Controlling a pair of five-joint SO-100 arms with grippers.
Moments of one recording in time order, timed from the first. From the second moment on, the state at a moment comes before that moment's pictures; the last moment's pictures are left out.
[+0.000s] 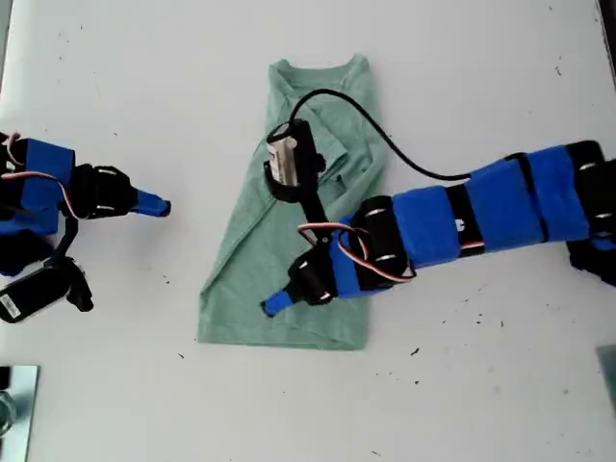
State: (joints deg) arm 0 -15.2 178.6 181.0 48.3 9.8; arm 1 -4.9 71.7 57.1 70.0 -24.9
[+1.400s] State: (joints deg) arm 0 3.4 123.1 109.3 82.7 4.4; arm 1 17.4 189.7 174.0 74.9 -22.4
